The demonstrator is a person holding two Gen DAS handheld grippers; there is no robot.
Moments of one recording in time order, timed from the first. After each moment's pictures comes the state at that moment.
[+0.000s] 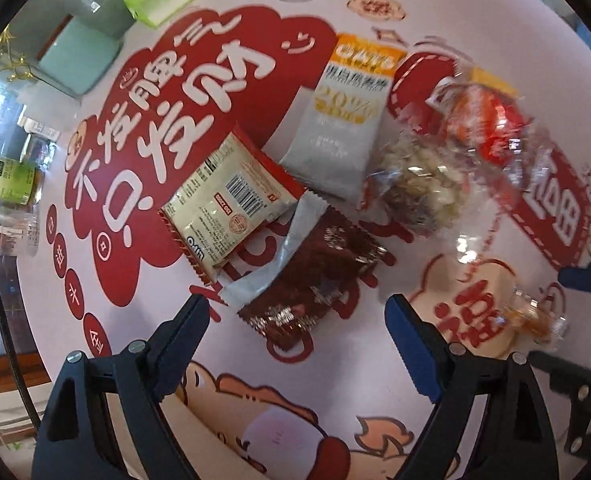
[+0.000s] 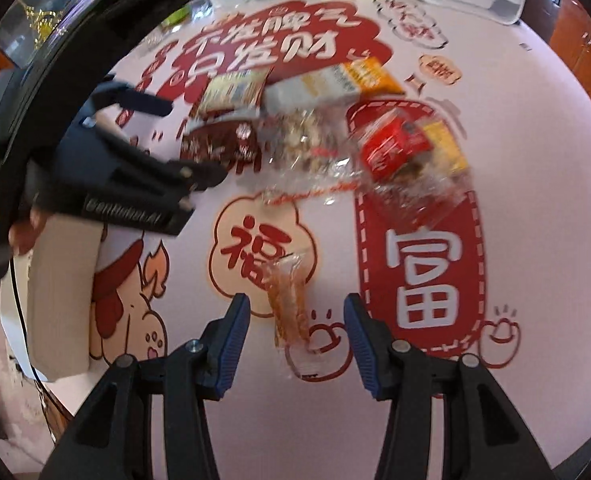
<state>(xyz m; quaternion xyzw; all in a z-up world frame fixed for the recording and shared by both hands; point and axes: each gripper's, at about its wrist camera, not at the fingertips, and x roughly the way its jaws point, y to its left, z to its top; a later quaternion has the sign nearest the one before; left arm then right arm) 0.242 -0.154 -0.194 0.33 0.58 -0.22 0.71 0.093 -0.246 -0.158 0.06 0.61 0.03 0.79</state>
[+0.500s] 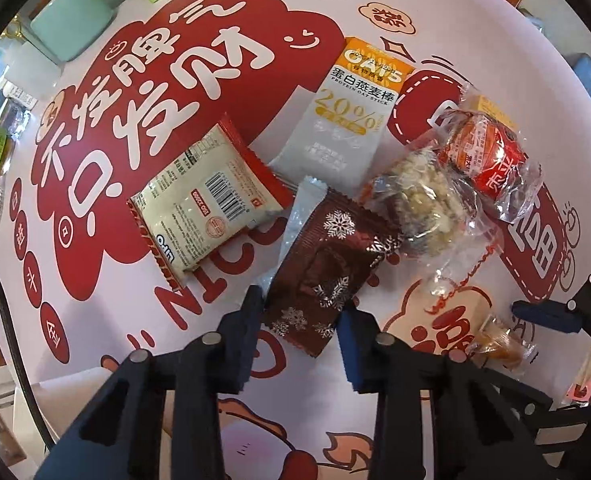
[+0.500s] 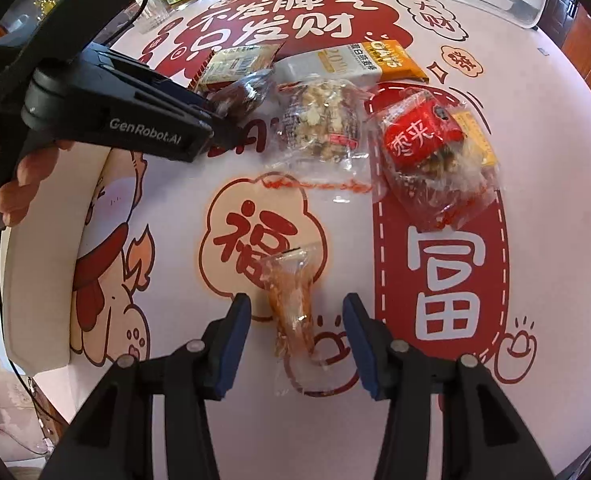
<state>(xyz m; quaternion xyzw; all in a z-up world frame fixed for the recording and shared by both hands) 0.258 -0.146 -0.199 0.24 0.62 -0.24 0.71 0.098 -0.234 -0.177 0.03 0.62 0.04 0.78</state>
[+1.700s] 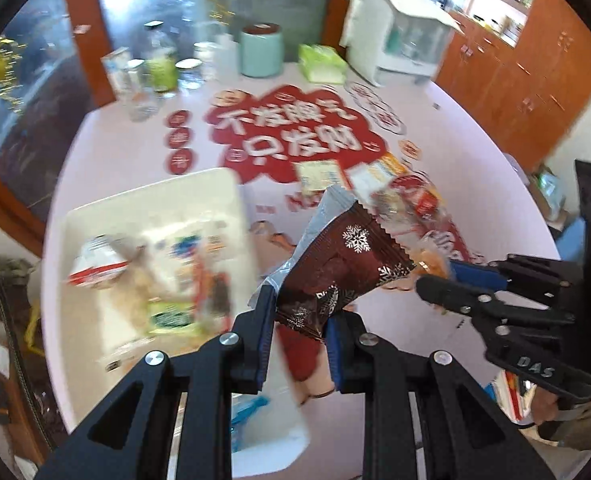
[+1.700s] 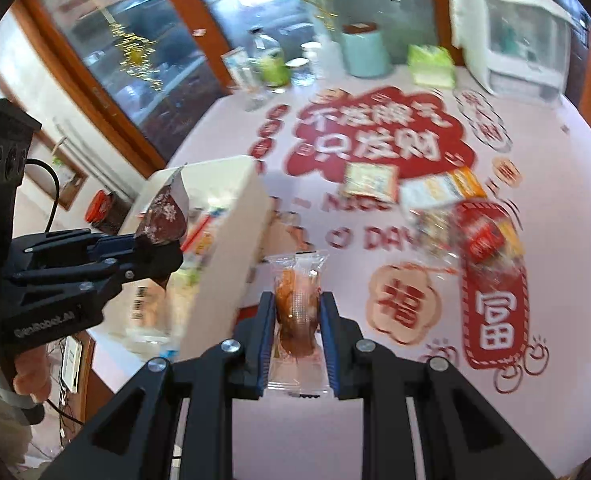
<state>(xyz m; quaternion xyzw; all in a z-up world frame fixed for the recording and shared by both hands) 0.076 0.053 -0.015 0.03 0.51 -0.14 0.85 0.071 -0.146 -0.044 0.07 0.51 0.13 0.85</state>
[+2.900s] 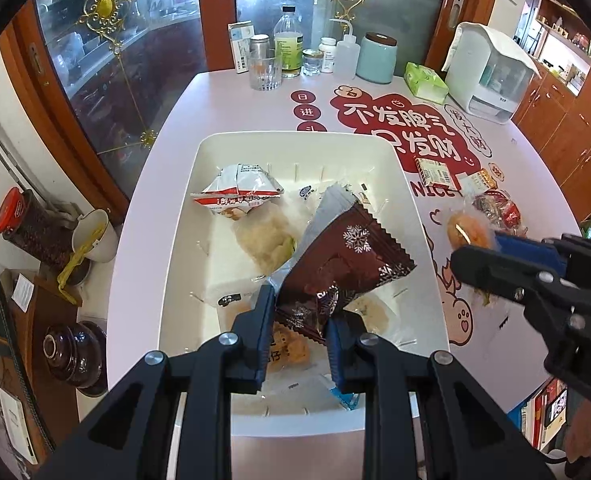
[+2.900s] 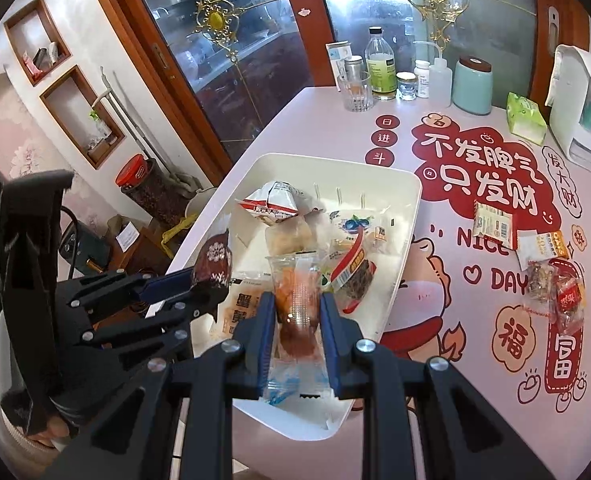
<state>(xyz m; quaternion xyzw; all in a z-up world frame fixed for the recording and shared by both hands) 0.029 0.179 -0.046 -0.02 0.50 -0.03 0.87 0.069 0.023 -0.024 0.01 0.50 0.19 0.85</state>
